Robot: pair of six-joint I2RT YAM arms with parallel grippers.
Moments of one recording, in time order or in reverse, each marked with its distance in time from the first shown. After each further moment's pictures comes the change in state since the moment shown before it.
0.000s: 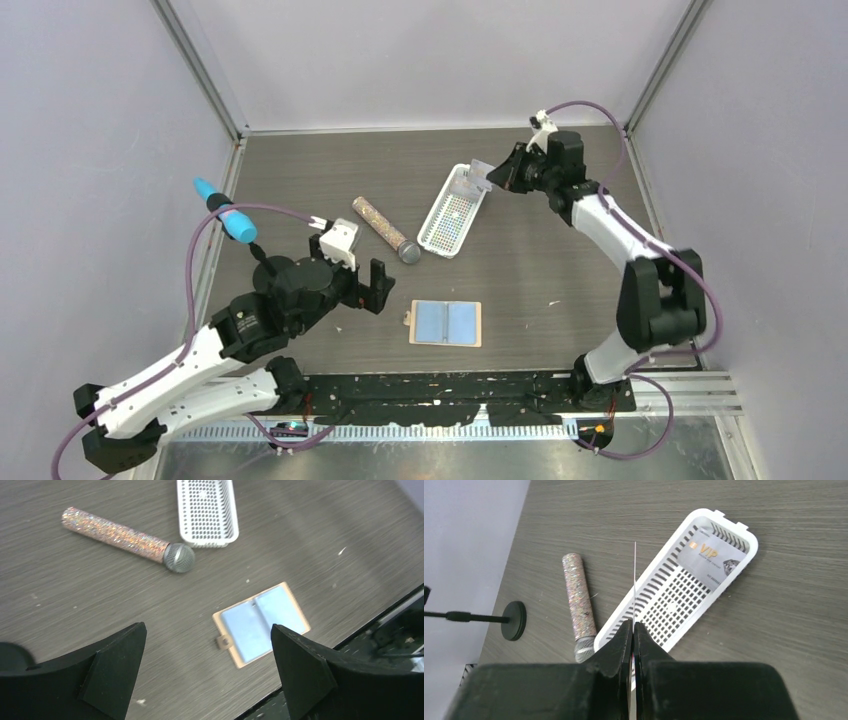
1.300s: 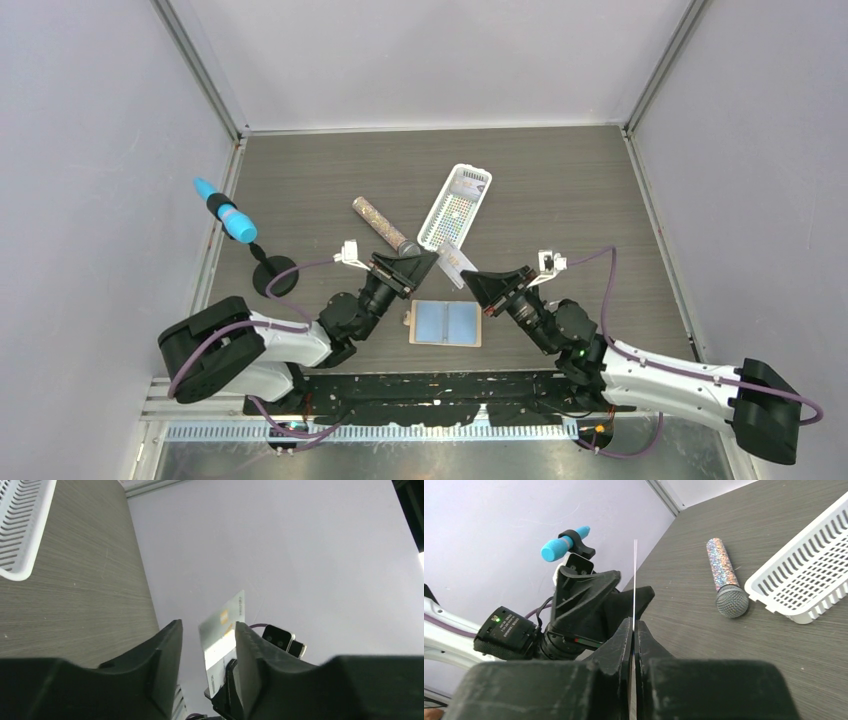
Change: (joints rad) left arm -0.002 0.638 -0.613 1.877 0.002 -0.900; right arm 0.858 -0.805 -0.956 0.769 0.775 0.252
